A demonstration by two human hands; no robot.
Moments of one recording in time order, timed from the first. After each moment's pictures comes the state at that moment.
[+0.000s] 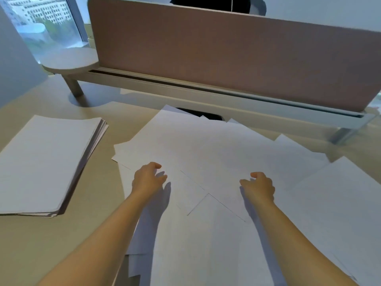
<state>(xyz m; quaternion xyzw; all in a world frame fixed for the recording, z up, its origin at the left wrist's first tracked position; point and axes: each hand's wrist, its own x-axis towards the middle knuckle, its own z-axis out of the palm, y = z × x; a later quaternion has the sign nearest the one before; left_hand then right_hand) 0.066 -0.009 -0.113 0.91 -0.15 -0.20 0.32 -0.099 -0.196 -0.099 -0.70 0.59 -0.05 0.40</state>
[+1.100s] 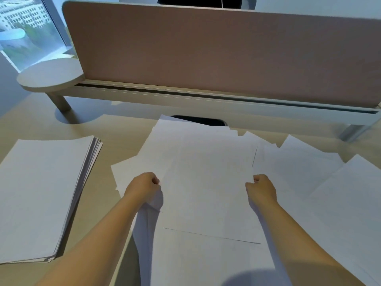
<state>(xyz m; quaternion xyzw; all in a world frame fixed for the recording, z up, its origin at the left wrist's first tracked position) 0.141 -0.017 -0.117 0.92 -0.20 -0.28 0.15 -0.056 -0.210 -0.116 -0.68 0.59 -0.06 0.44</state>
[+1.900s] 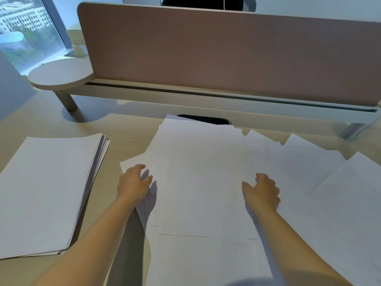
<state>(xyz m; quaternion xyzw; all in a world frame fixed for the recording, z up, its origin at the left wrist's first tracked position) 0.158 0.023 -0.127 0.93 -0.18 -0.18 0.25 -0.052 -0.171 -0.119 -0.72 0.61 -0.06 0.33</state>
